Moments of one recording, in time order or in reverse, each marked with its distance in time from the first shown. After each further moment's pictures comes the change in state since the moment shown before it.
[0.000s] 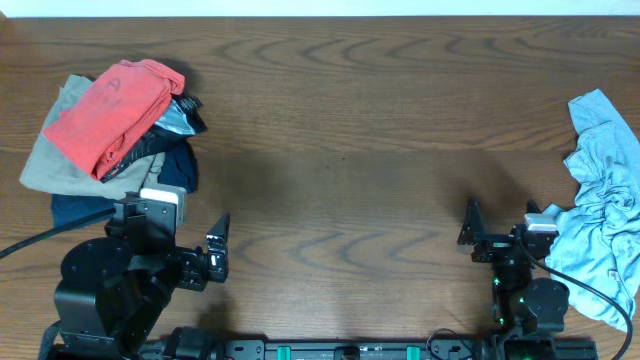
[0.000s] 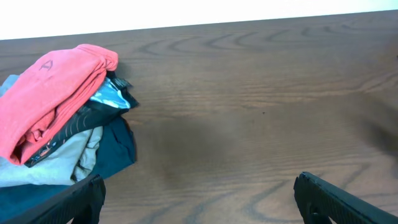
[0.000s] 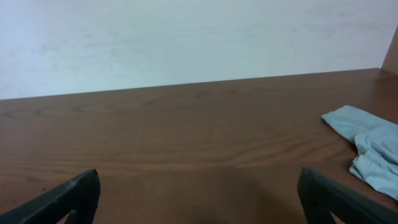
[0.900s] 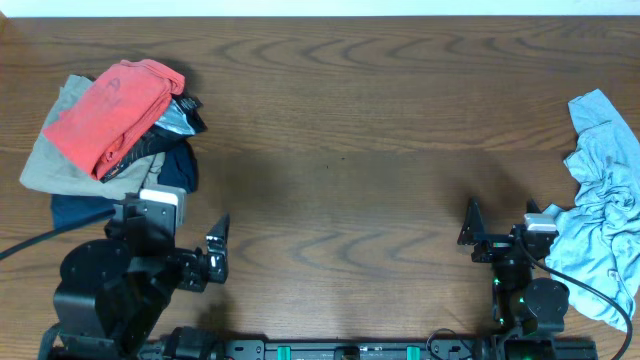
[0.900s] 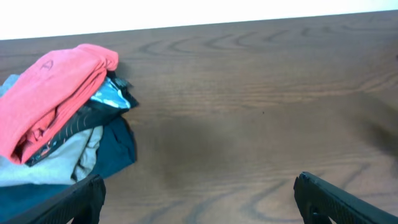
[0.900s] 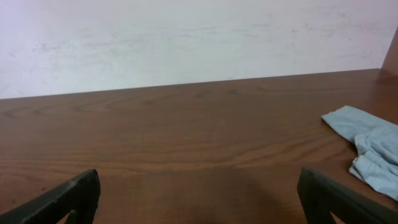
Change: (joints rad) left arm 0.000 -0.009 0.000 -0.009 0.000 0.000; right arm 0.000 0.000 0.000 0.000 -0.001 -0.002
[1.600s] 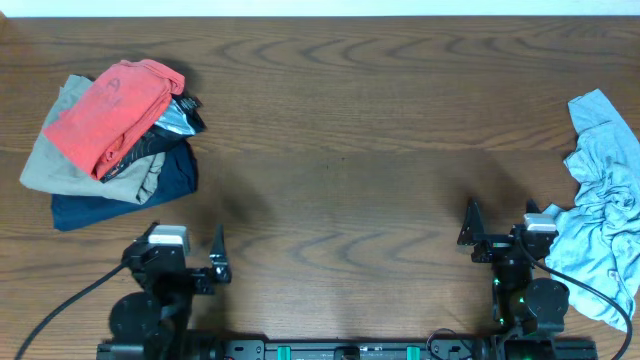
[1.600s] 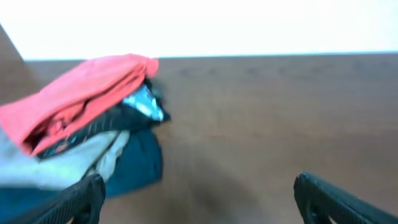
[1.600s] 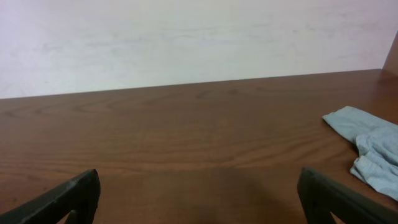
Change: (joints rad) left arm 0.102 -0.534 -0.681 0.431 -0.073 0.014; right arm 0.000 0.000 0.000 -0.001 -0.003 0.000
